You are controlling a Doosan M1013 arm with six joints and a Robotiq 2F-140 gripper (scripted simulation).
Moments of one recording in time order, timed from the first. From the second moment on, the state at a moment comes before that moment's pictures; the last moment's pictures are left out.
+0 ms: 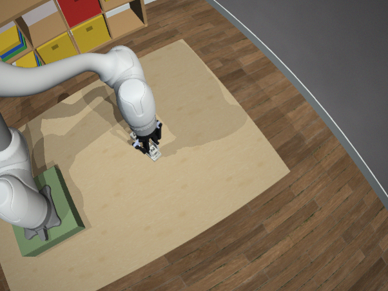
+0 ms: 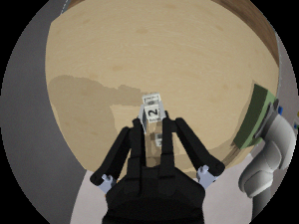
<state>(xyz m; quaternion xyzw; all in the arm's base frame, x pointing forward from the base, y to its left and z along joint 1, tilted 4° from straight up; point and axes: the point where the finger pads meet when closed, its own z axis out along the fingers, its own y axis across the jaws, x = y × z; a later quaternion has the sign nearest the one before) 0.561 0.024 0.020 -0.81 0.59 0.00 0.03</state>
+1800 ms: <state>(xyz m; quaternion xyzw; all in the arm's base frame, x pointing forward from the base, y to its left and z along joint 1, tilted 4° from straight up) 0.561 0.024 0.007 -0.81 0.59 0.00 0.03</state>
